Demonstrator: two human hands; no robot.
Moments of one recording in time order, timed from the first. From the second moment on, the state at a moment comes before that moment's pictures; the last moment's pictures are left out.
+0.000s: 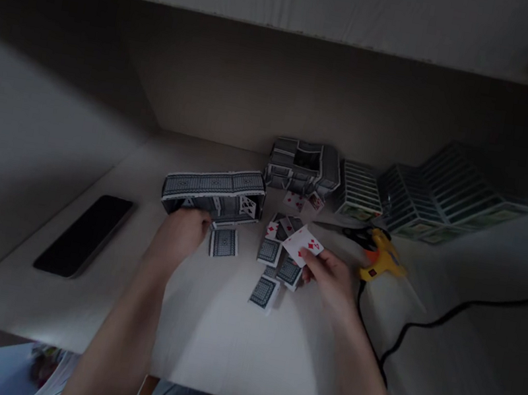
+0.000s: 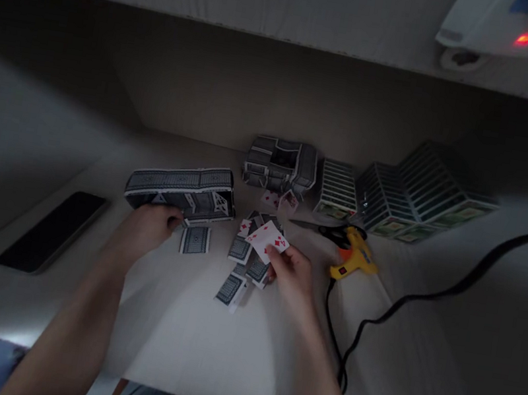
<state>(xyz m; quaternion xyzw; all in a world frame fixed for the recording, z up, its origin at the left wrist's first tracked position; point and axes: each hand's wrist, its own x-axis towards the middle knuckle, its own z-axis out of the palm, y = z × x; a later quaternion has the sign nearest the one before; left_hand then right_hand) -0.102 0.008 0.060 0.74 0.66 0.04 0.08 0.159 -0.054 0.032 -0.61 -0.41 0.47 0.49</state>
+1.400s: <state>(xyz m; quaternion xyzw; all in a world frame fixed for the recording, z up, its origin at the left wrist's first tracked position) -0.059 -0.023 0.067 0.73 0.68 0.01 -0.03 0.156 -0.053 0.034 -0.65 -0.42 0.44 0.46</state>
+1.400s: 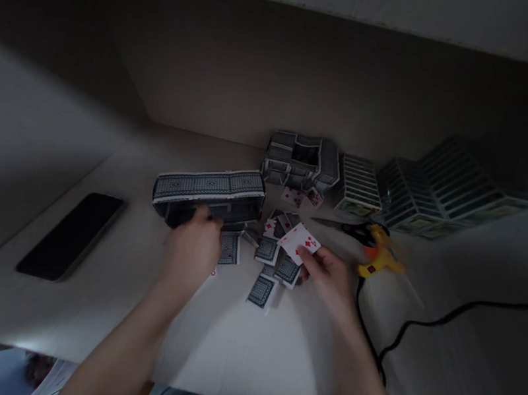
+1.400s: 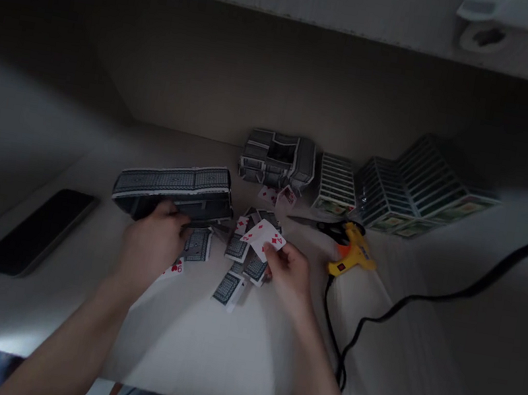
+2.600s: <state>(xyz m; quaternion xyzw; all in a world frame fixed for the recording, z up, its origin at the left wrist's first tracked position) -0.039 0.032 0.022 0.80 0.59 0.10 -0.01 0.151 -0.052 0.029 -0.62 -0.43 0.46 0.47</state>
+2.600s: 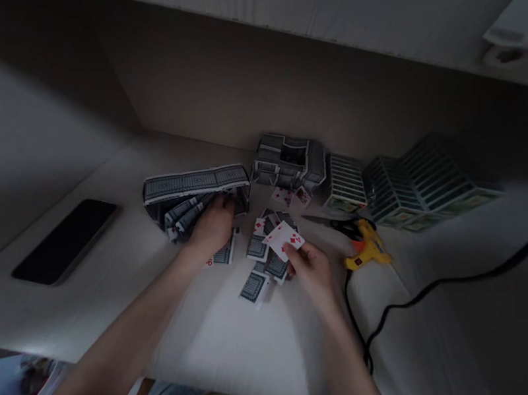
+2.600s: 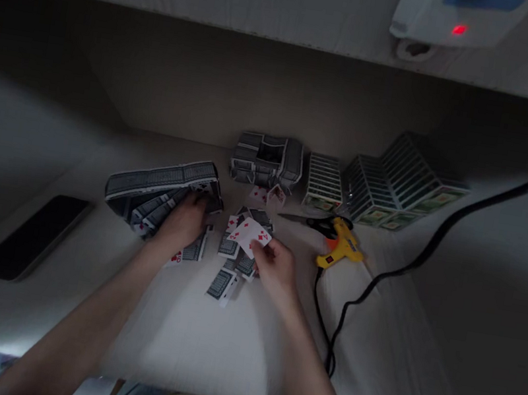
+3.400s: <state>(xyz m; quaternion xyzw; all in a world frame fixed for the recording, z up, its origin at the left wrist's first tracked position) -0.028 -0.006 0.059 0.63 0.45 0.25 0.59 0.147 -0.053 0.017 -0.63 -0.50 0.38 0.46</state>
